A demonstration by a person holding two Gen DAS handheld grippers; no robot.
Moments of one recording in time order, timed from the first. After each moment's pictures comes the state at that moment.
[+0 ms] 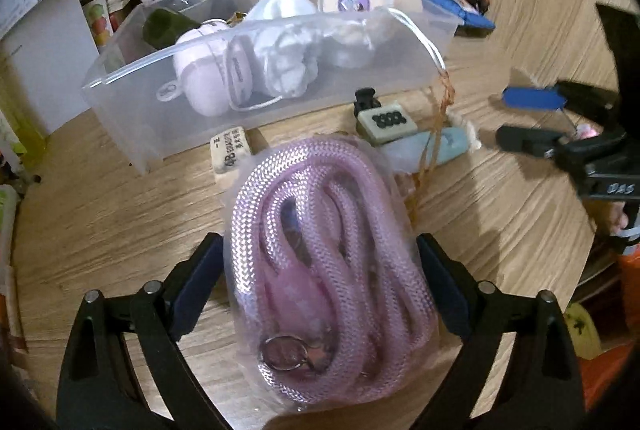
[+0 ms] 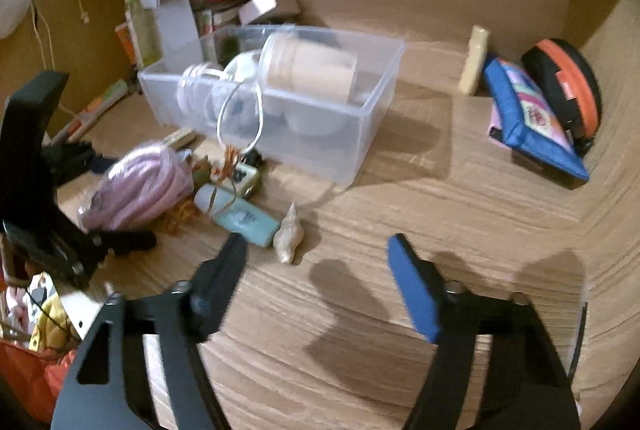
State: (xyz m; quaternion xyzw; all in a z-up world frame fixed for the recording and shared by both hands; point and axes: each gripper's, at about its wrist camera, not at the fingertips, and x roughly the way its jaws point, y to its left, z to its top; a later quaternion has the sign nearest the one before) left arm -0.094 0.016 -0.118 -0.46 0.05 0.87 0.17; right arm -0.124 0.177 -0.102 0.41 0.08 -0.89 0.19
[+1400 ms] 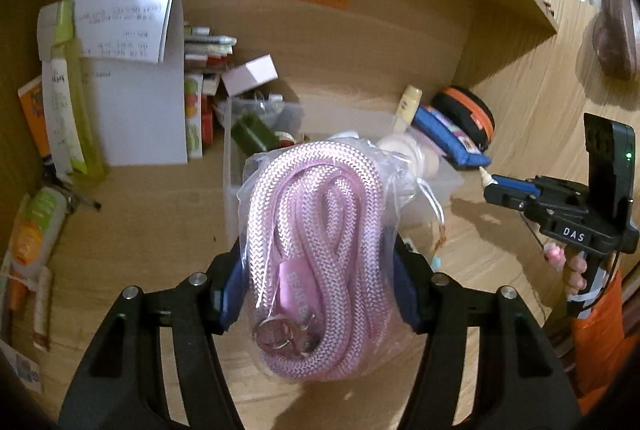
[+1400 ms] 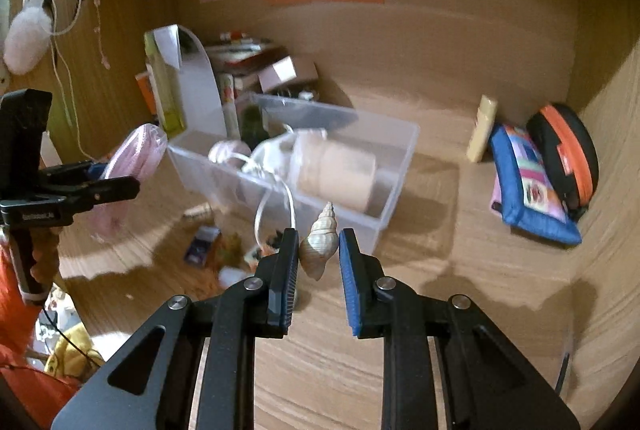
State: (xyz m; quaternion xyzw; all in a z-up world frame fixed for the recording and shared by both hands) left arm -0.087 -0.053 -0.037 -0.32 -0.07 0.93 0.15; right arm -0.130 0.163 -0.038 0.32 0.06 -0.92 0.22
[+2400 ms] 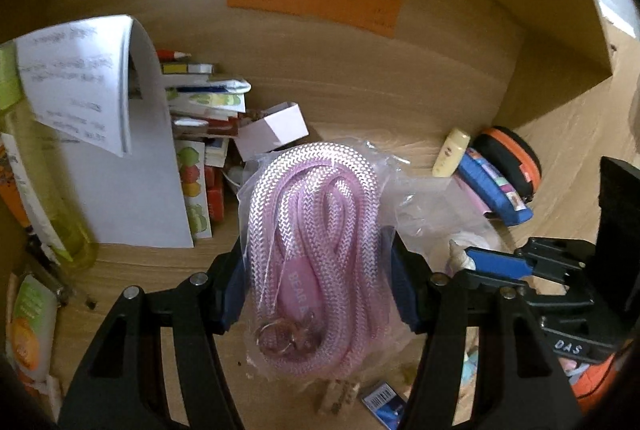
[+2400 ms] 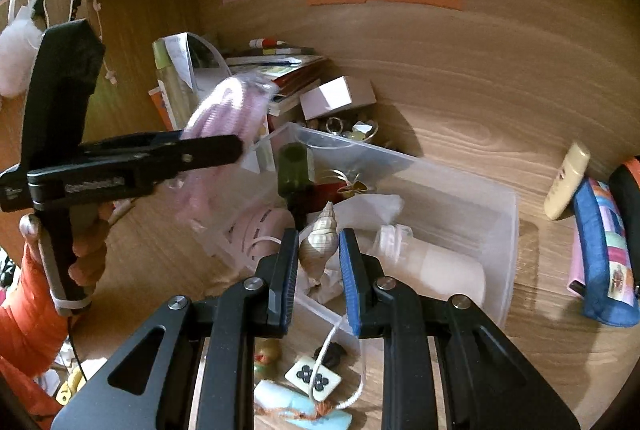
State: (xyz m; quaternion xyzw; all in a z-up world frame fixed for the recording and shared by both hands) left arm -0.206 -0.074 -0.032 -0.31 -0.07 0.94 0.12; right arm -0.208 0.092 -0.048 0.33 0.05 -0.90 0.28
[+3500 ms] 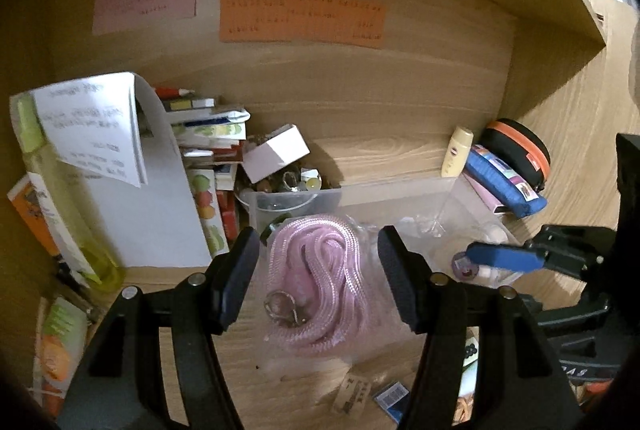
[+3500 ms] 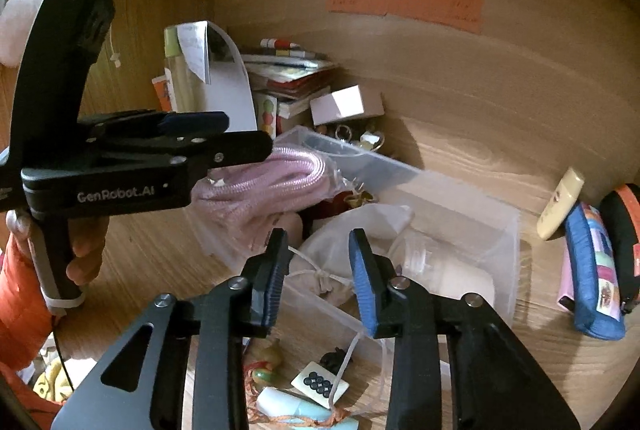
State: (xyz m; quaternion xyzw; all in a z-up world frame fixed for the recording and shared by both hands) left arm -0.179 -0.058 -0.016 -0.27 -0.01 0.96 0.09; right arm -0.187 0.073 -0.042 0.30 0.09 -0.92 0.25
